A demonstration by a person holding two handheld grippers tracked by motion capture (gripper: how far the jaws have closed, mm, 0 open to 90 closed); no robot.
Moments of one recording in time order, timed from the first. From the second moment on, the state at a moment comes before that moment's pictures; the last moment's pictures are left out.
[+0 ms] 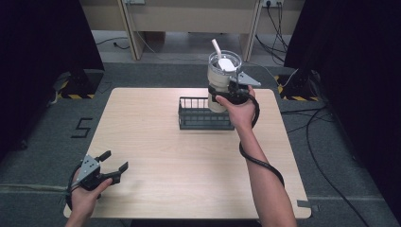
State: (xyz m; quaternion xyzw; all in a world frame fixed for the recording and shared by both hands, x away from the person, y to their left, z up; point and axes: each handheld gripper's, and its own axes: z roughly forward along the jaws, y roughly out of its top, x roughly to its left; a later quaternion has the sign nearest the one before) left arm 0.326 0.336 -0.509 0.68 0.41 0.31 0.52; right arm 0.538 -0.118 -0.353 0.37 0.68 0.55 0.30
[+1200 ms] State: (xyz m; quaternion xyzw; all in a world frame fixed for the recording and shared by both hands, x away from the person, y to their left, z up) left arm 0.327 0.338 -0.511 0.68 0.41 0.30 0.53; right arm 0.571 -0.096 -0.397 0.41 0.68 0.53 0.29
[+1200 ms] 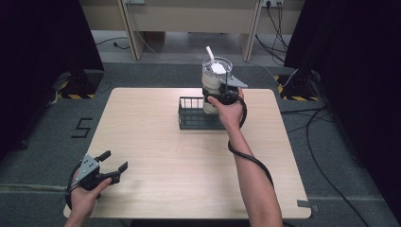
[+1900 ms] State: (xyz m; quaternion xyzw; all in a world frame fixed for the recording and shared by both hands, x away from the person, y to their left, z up) left arm 0.327 0.337 -0.511 0.68 0.40 0.30 0.53; right arm 0.571 -0.096 -0.427 0.42 0.68 0.52 0.29
